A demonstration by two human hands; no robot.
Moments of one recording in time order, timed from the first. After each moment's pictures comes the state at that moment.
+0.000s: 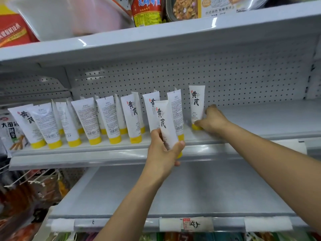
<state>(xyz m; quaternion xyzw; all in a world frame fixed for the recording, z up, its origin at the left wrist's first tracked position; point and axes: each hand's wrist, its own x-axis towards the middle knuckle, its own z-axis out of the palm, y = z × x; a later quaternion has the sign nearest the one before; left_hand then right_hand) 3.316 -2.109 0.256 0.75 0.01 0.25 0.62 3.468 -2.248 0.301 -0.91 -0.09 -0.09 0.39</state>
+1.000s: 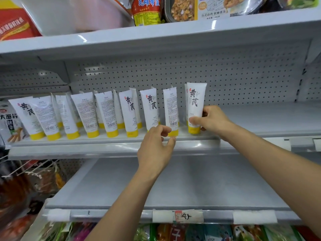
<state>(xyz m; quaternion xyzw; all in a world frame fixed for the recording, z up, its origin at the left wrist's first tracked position) 3.315 -2.111 0.254 0.87 0.05 0.34 0.35 3.423 -2.268 0.307 -0.83 -0.20 -0.08 0.51</state>
